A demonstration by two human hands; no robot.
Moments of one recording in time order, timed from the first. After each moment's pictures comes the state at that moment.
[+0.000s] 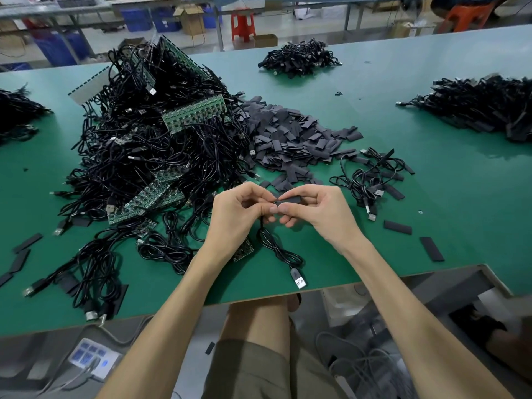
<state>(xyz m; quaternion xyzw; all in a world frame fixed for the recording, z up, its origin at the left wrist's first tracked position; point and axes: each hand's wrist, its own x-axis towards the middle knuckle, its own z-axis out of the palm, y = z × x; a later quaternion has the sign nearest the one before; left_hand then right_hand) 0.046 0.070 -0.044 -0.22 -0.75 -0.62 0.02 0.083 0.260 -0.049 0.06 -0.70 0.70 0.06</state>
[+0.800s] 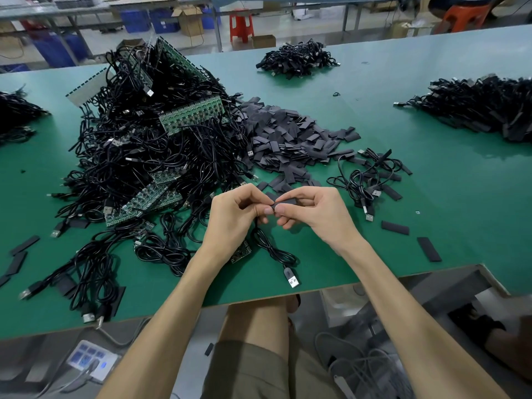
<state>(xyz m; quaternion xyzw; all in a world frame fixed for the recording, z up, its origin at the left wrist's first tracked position) 0.049 0.070 -0.040 -0.22 -0.77 -0.59 0.04 0.086 0.258 -0.046 0.05 -0.70 0.71 0.05</state>
